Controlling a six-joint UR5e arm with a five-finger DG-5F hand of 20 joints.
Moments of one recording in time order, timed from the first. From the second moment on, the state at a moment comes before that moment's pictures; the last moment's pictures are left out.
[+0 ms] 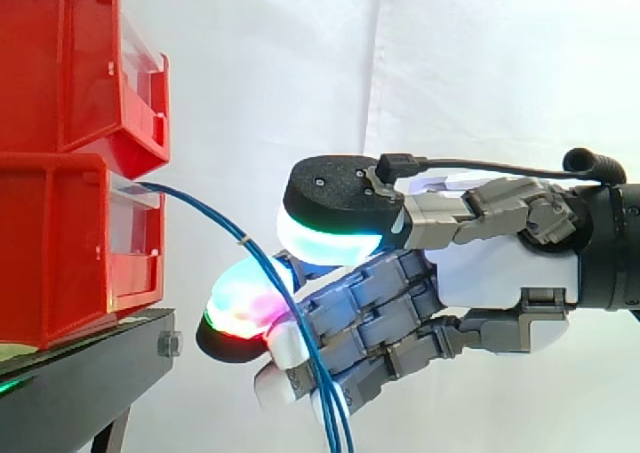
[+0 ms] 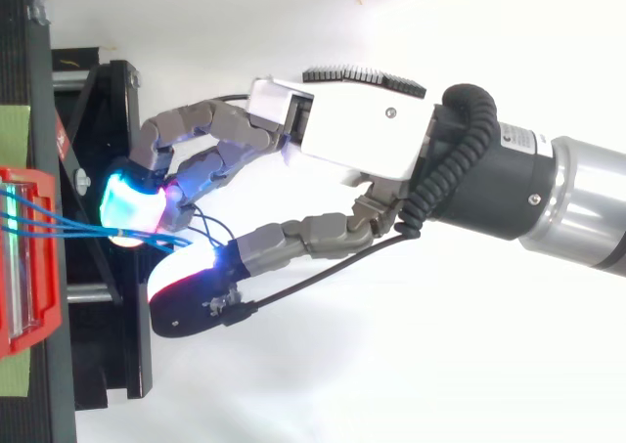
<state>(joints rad) 0.16 -2.34 -1.13 -2.79 -1.13 -0.28</state>
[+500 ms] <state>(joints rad) 0.16 -2.34 -1.13 -2.78 -1.13 -0.28</state>
